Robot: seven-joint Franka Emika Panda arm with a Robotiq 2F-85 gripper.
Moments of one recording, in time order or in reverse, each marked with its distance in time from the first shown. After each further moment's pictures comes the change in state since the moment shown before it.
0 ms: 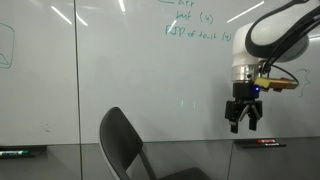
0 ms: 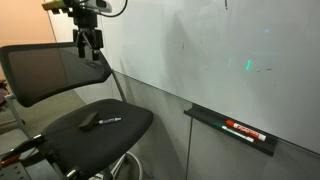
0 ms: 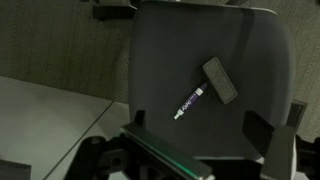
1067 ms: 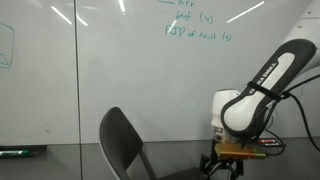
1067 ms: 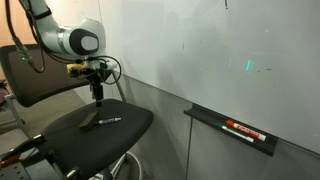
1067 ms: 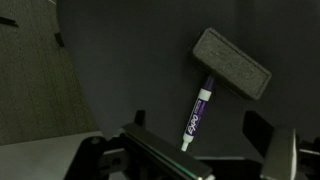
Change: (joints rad) arm 0.107 0.532 -0.035 0.016 -0.016 0.528 0.441
